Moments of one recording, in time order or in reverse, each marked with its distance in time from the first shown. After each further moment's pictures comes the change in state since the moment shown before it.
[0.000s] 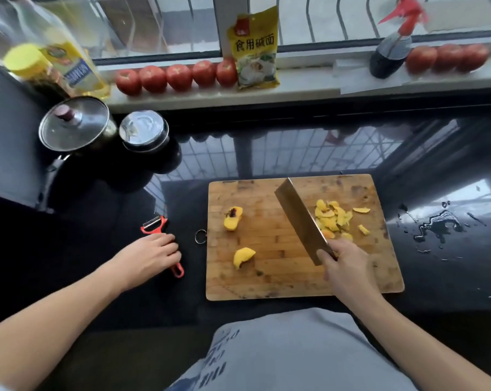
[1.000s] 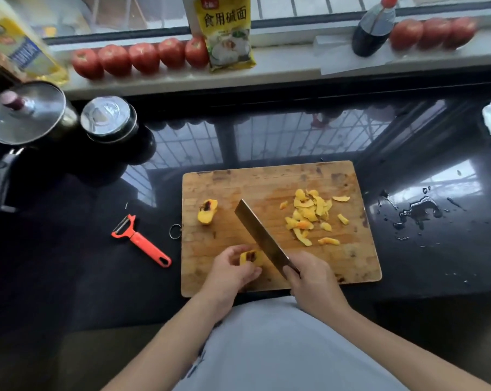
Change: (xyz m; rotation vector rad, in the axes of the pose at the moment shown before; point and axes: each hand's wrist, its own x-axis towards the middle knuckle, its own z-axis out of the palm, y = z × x) left_hand 0.135 0.176 -0.099 -2.354 0.095 -1.011; right_hand -0.019 0.010 0.005 -0.111 -0.242 -0.182
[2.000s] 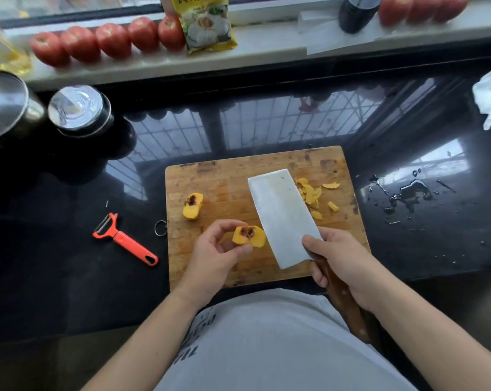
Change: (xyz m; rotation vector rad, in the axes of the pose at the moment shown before) left_hand -0.007 0.025 -0.001 0.076 -0.143 0.383; right_hand 0.008 0.013 -0.061 0.769 -0.188 0.478
